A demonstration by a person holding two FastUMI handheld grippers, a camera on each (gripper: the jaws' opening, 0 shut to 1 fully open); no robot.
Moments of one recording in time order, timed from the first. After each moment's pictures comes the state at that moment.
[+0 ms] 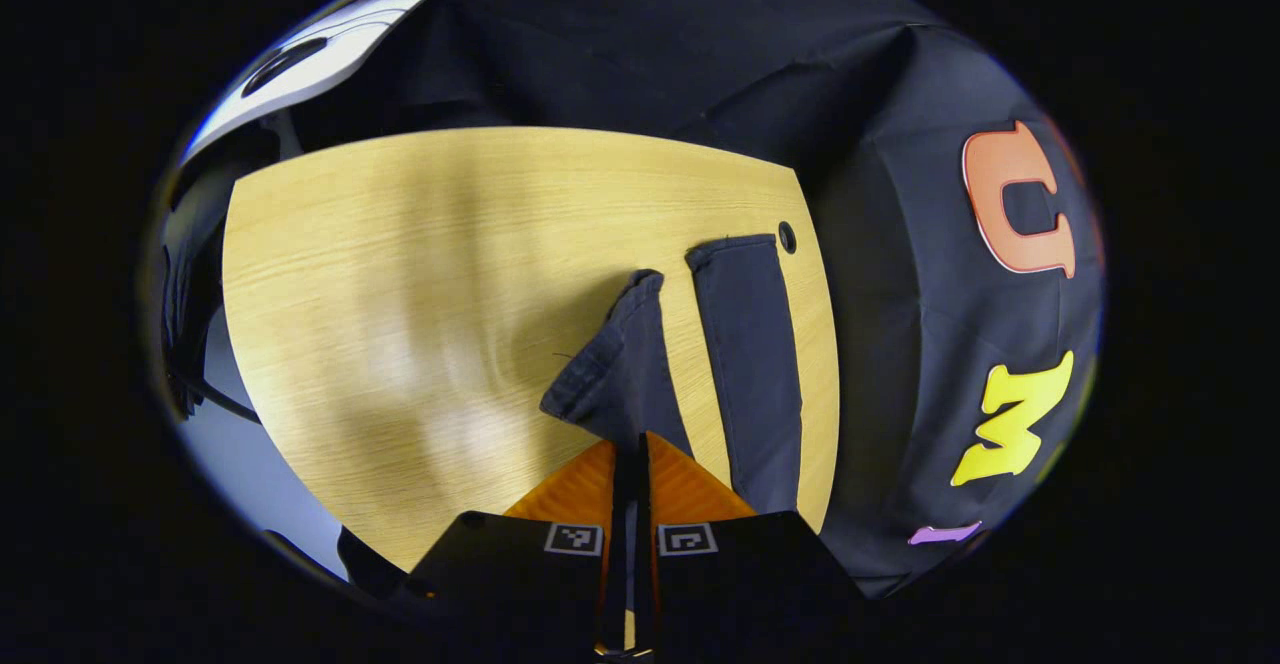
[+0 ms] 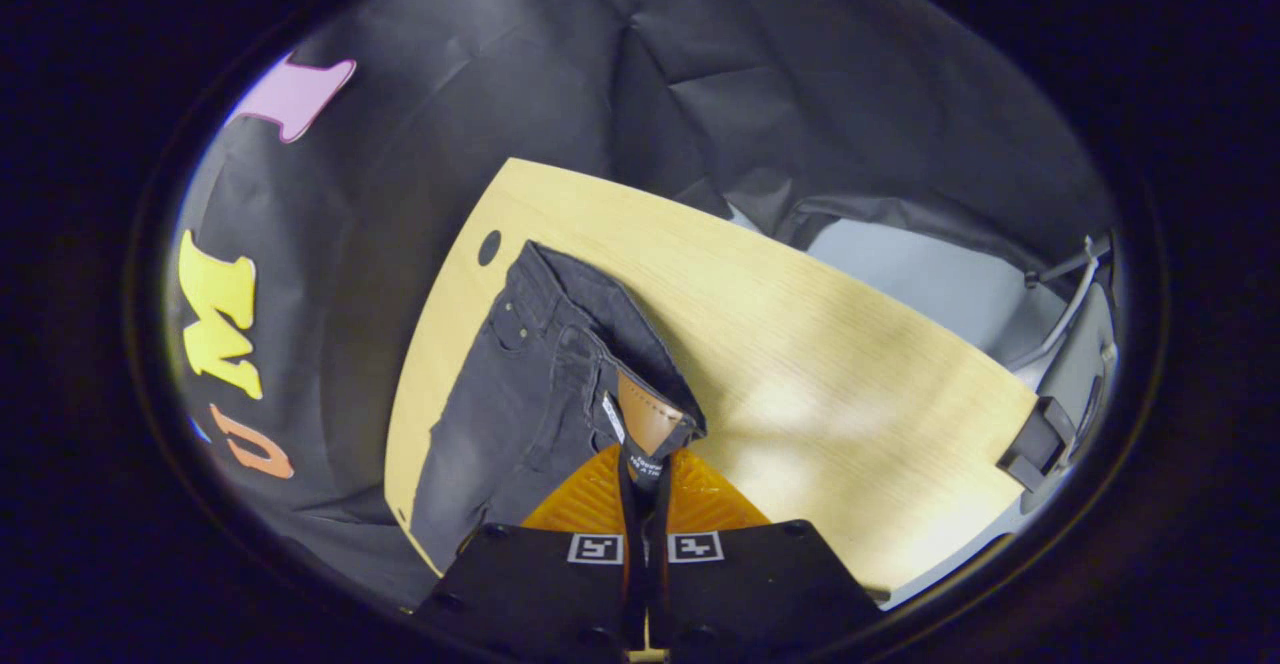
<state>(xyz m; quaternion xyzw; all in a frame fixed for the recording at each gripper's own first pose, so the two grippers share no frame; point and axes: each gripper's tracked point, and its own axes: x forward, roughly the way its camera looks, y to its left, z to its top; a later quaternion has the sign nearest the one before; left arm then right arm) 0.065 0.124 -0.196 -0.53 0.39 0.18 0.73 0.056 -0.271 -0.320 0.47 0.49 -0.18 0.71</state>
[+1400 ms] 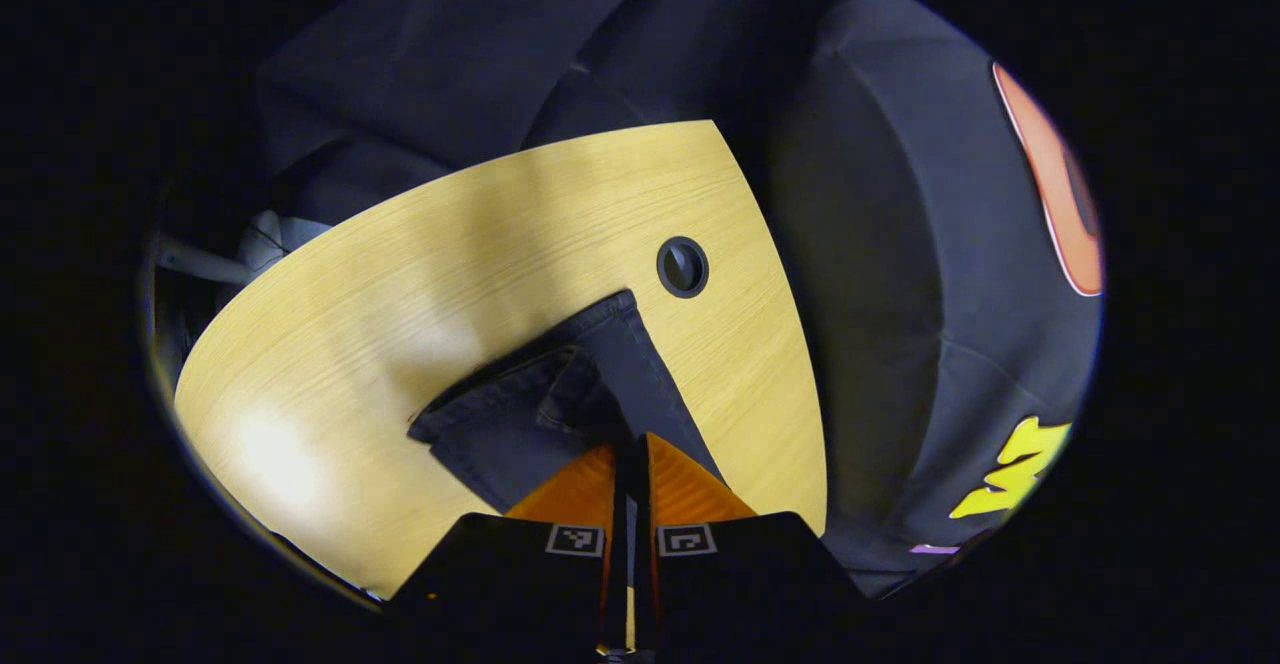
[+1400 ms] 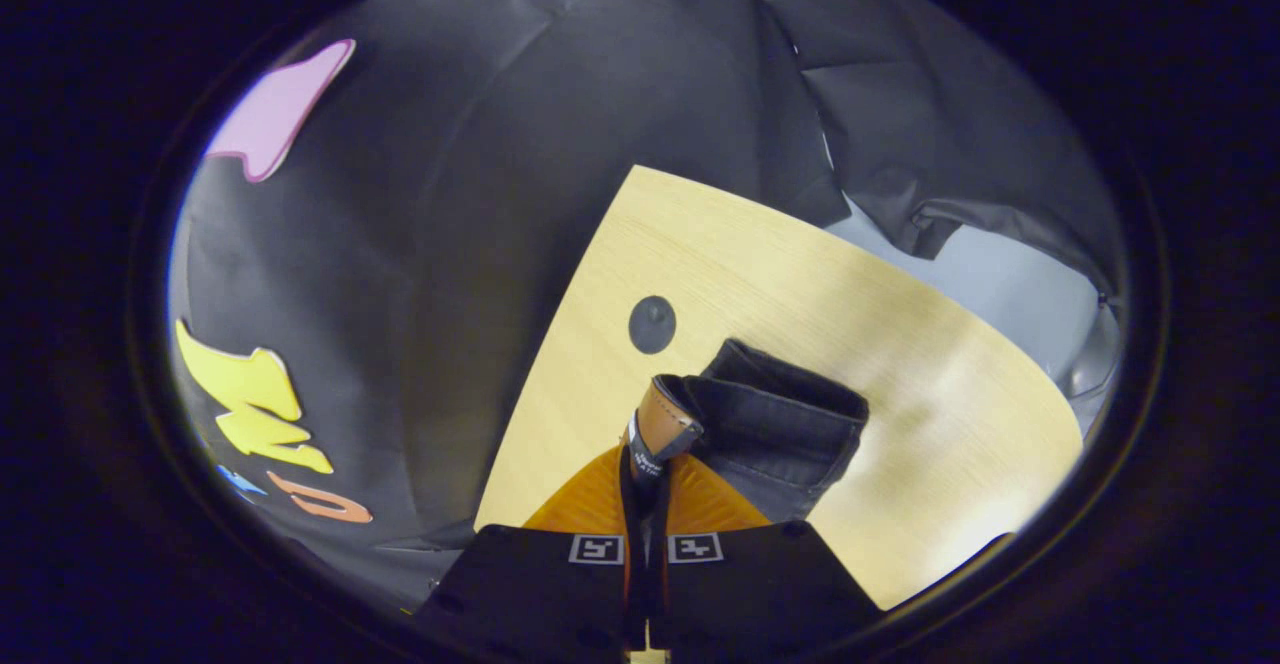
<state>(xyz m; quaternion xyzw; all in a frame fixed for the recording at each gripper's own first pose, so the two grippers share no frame) 0.339 0.132 -0.214 -0.46 0.50 0.11 0.73 0.303 -0.250 -0.320 0.52 0.48 -0.11 0.70</state>
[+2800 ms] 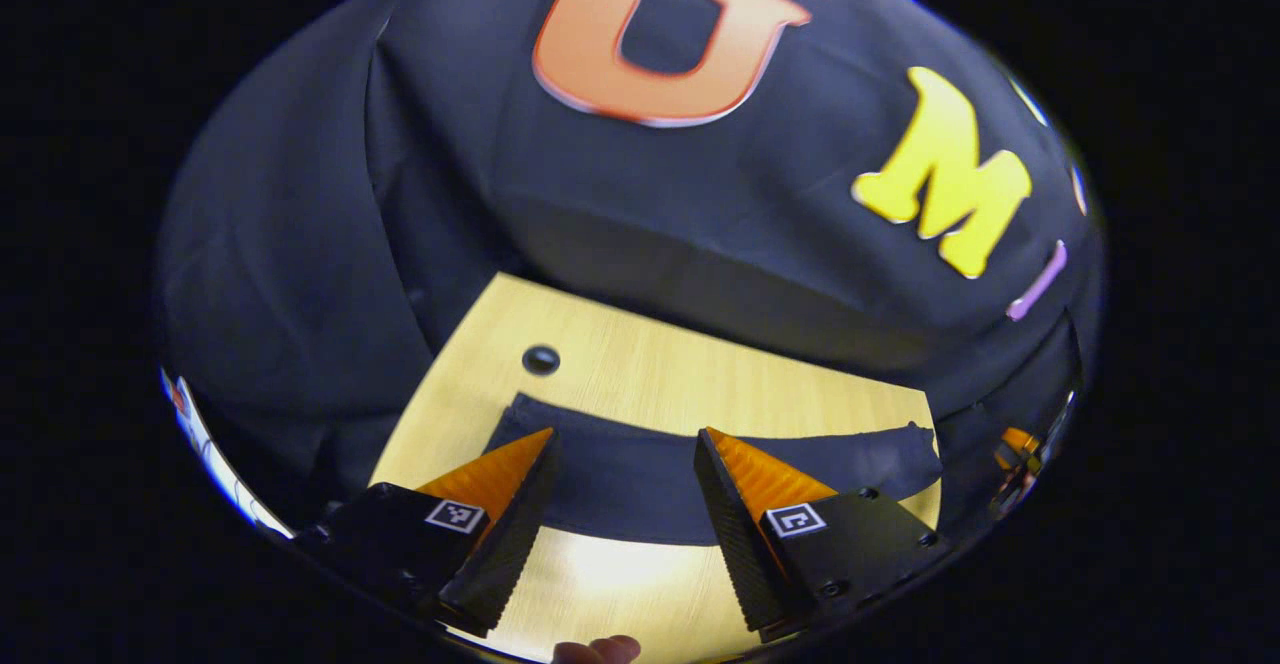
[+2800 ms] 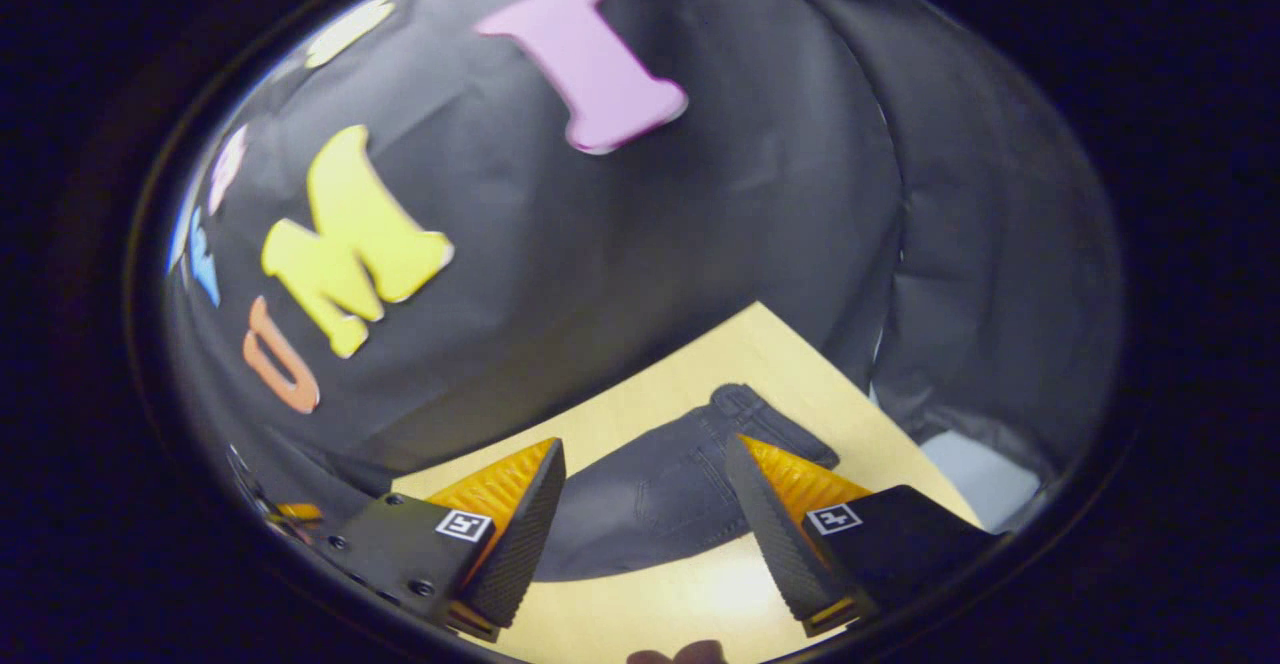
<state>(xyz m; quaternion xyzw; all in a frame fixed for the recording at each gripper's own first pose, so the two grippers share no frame) 0.229 0.078 0.056 -0.09 0.28 -0.05 0.95 0.207 -0.204 -0.124 0.24 0.30 -0.04 0.92</state>
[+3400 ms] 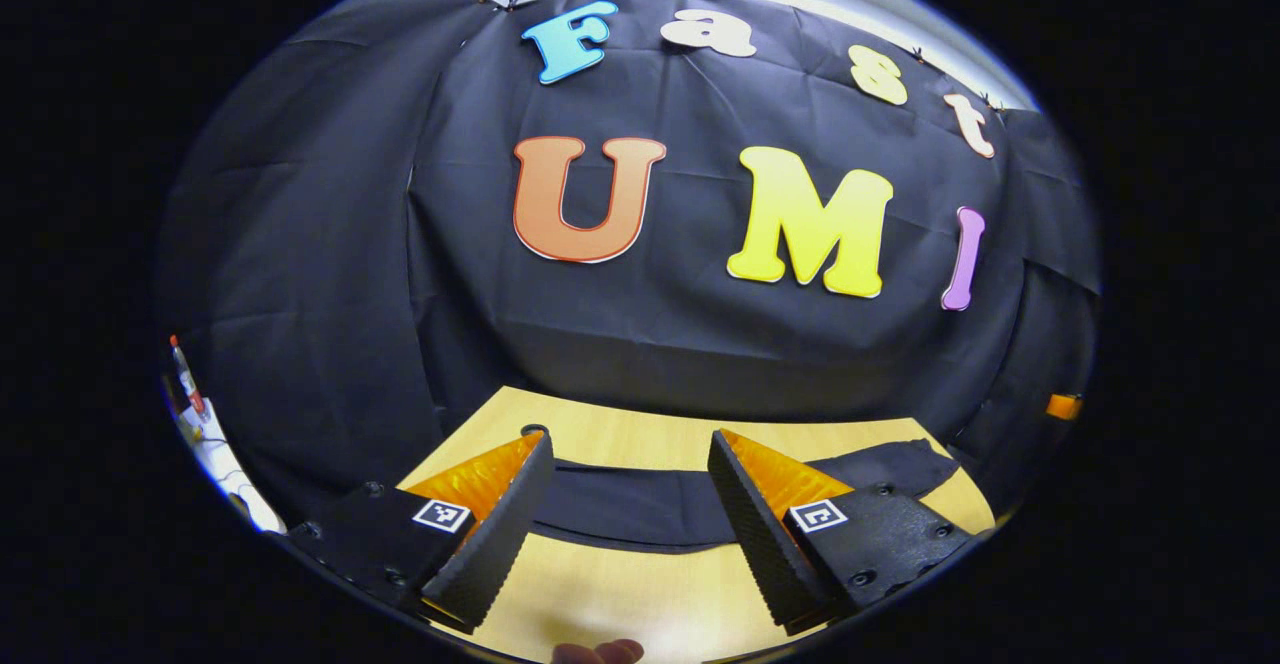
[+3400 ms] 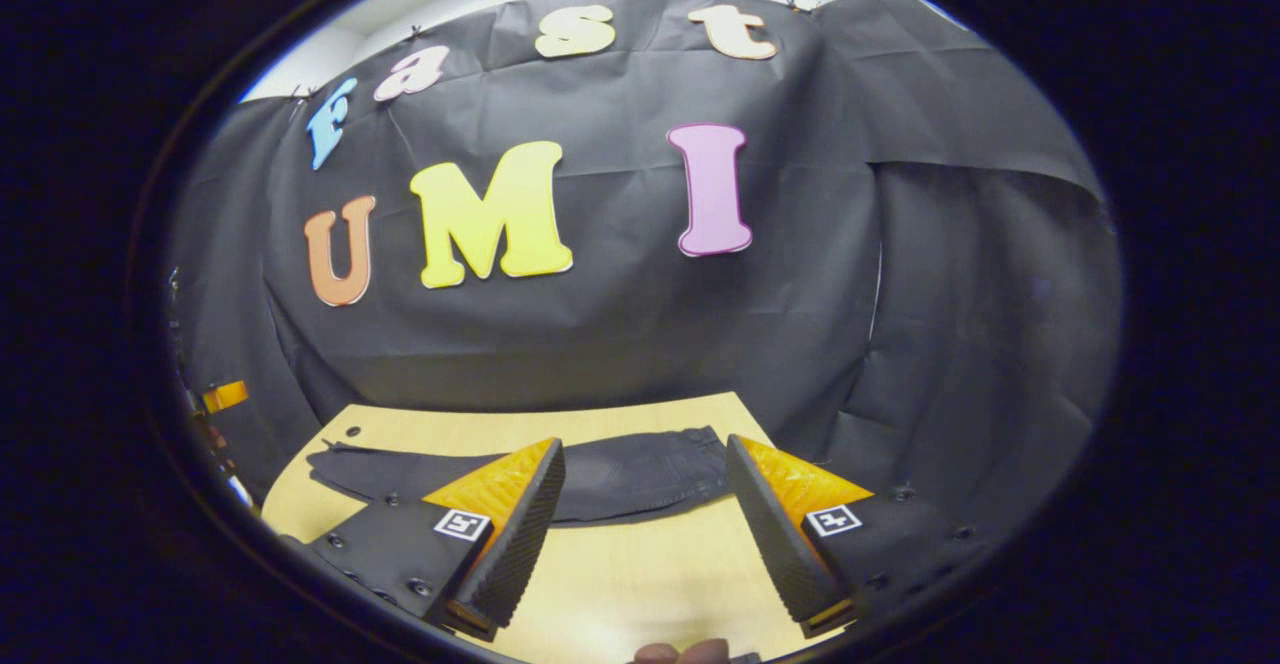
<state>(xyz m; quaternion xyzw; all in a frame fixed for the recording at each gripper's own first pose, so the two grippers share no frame) 0.091 0.005 0.069 -0.06 0.08 -0.03 0.99 0.108 -0.161 -0.087 0.09 0.19 -0.05 0.98</state>
